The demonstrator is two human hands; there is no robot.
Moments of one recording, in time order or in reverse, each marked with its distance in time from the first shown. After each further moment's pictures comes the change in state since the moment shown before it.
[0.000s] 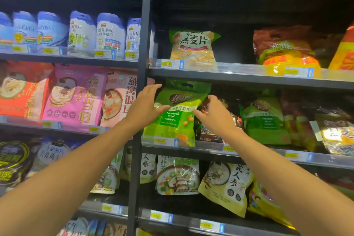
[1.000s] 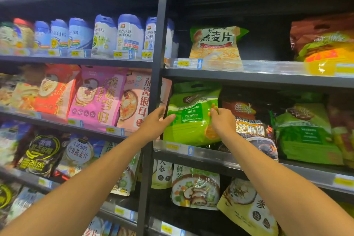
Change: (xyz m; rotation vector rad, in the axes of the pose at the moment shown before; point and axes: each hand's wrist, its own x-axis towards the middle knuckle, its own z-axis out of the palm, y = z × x) left_hand -0.011 -0.039 0.048 -0.400 -0.108 -0.396; right_hand 0.062 0.008 0.073 0.429 0.003 0.235
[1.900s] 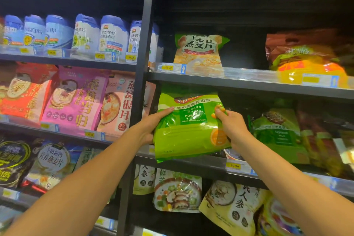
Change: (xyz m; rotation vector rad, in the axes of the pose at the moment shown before) left_hand 0.015 0.045 0.031 -0.854 -0.352 -0.430; right_hand -0.030 0.001 -0.083 0.445 -0.072 0.127
